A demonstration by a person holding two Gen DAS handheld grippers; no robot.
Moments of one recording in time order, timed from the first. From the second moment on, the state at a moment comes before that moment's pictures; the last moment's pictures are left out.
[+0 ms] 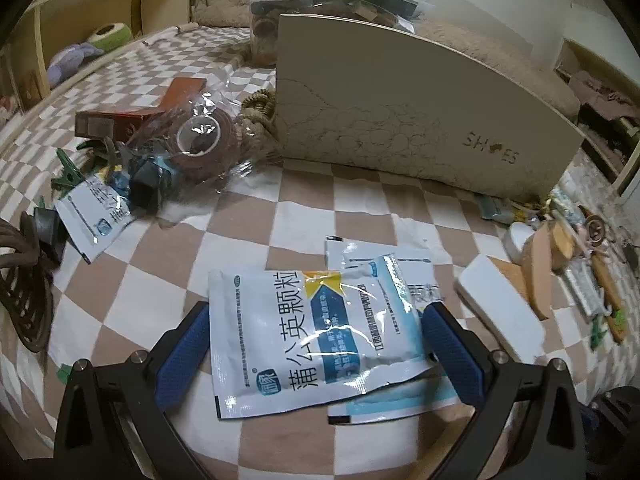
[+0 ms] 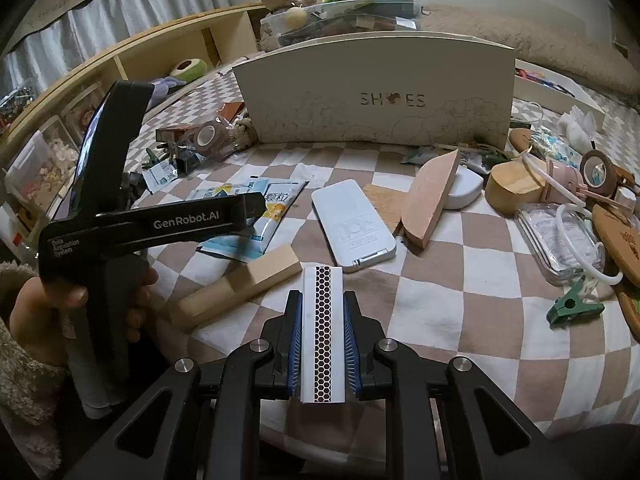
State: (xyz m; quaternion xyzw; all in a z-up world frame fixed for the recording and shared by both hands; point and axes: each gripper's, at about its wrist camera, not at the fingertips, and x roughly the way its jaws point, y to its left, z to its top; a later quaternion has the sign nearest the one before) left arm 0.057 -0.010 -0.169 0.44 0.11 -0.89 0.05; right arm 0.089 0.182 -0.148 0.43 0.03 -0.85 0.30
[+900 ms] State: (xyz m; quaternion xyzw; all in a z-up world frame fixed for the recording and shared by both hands) left arm 0.048 0.024 -0.178 0.47 0.05 -0.88 0.06; right arm 0.089 0.183 -0.149 0.44 0.02 -0.85 0.30
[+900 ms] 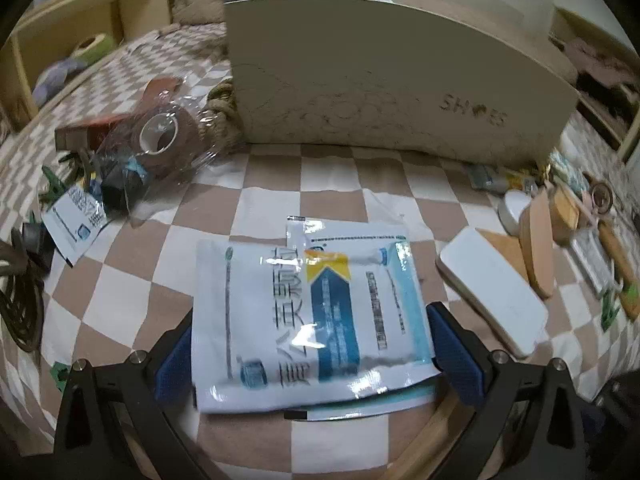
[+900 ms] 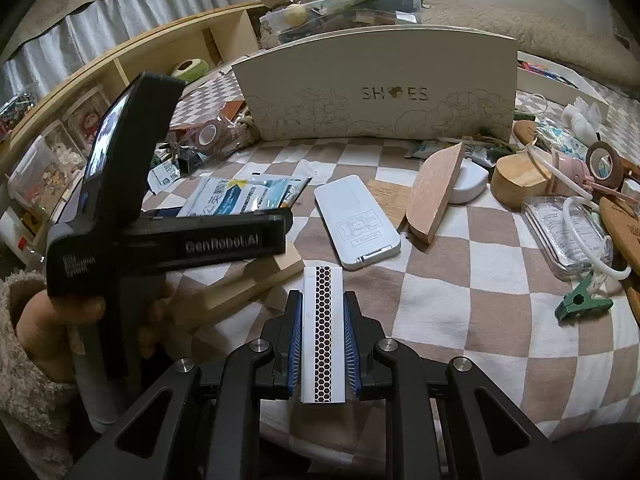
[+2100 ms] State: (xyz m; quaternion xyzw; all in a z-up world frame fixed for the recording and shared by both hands) left arm 0.065 -0.011 -0.161 0.44 0.16 -0.88 0.01; right arm 0.093 0.180 -0.150 0.44 0.02 -0.84 0.30
